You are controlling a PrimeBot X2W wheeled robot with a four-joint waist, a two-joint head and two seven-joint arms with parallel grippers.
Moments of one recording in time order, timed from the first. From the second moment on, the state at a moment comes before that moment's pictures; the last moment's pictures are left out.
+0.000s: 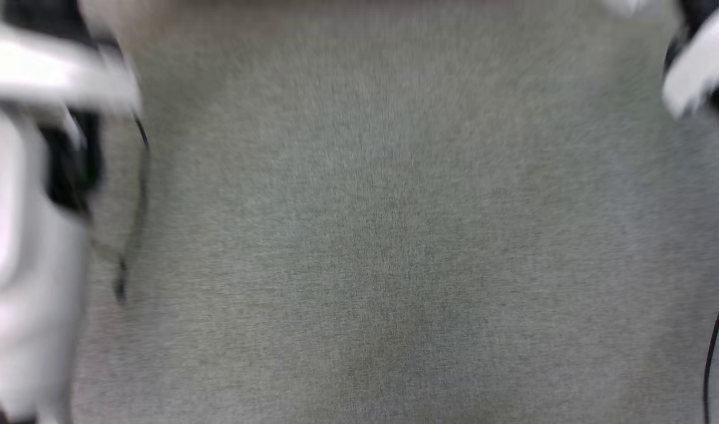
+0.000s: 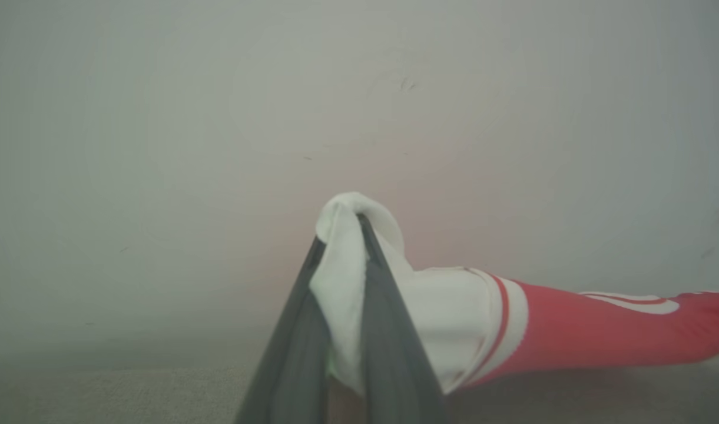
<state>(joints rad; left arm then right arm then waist) -0.86 0.40 -0.18 0.30 -0.54 -0.04 -0.26 -0.95 -0.41 0.24 0.45 0.54 0.13 0.20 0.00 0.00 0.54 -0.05</state>
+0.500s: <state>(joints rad) -0.22 0.40 -0.23 0.09 -0.57 0.01 -0.20 -0.31 -0.36 0.04 0.26 0.59 0.13 0.40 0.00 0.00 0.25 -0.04</state>
